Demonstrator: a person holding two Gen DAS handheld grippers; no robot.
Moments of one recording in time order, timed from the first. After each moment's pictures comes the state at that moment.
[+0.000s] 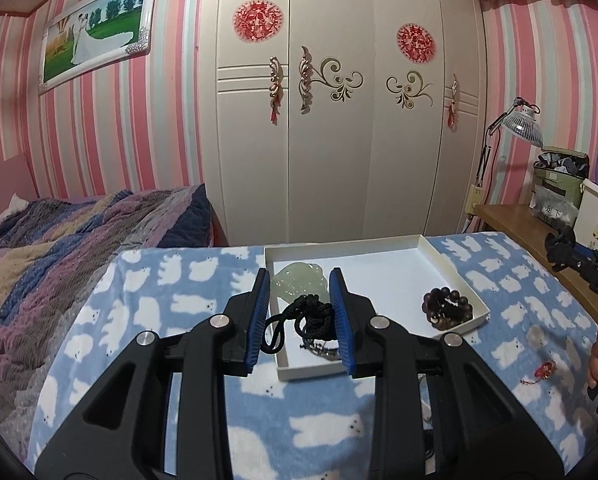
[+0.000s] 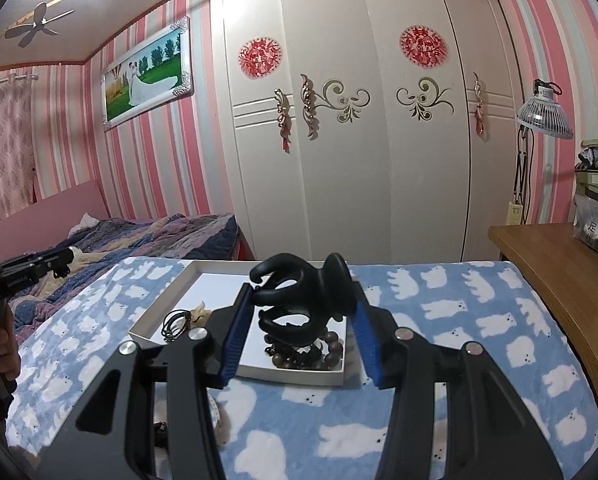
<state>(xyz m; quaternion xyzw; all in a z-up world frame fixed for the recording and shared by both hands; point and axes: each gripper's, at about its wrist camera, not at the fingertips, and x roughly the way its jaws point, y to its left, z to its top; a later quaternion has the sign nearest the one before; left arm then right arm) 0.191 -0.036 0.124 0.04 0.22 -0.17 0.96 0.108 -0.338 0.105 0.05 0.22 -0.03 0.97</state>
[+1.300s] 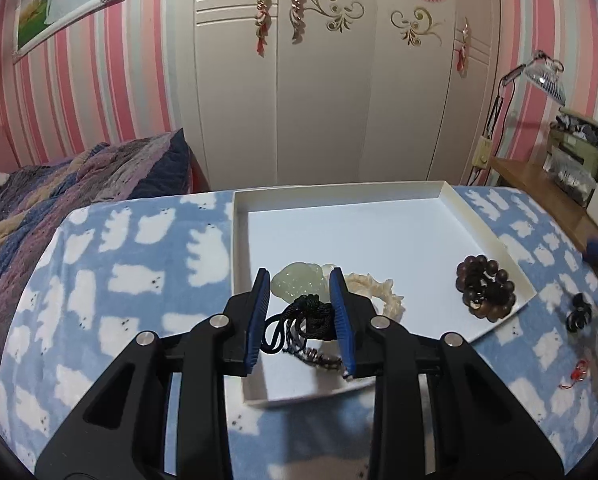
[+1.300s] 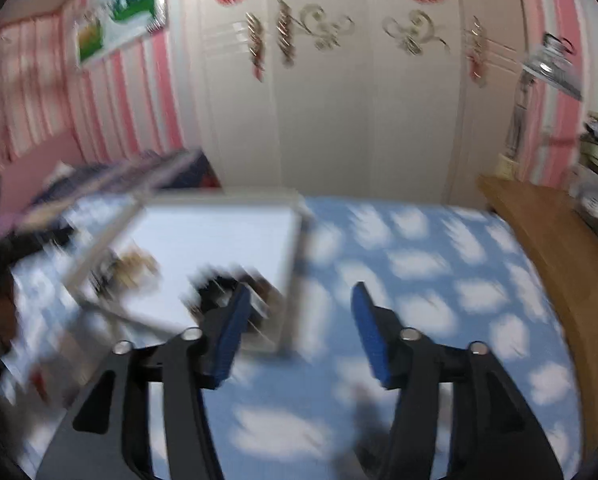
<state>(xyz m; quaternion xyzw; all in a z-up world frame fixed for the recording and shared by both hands) 0.286 -0.082 0.044 0.05 0.32 -0.18 0.93 0.137 -0.414 0.039 0.03 0.38 -0.07 0.92</state>
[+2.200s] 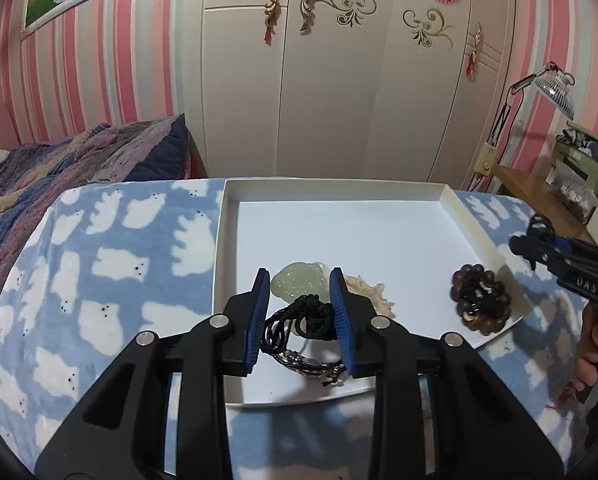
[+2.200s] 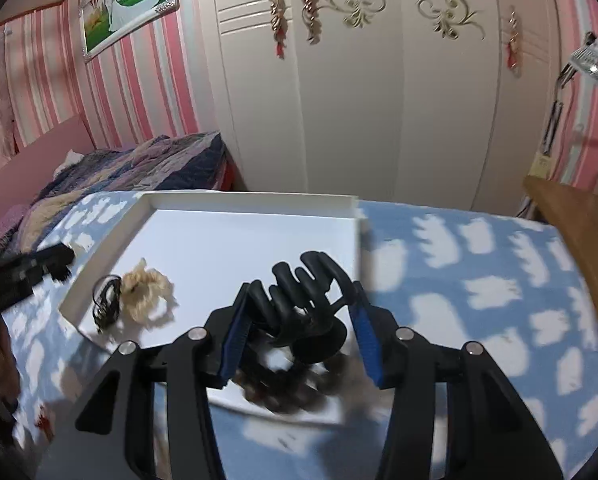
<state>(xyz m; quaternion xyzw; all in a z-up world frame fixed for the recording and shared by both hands) 0.298 -0.094 0.033 0.02 0.34 -0.17 0.92 0.264 -0.350 0.028 0.05 0.38 -0.01 0.92</state>
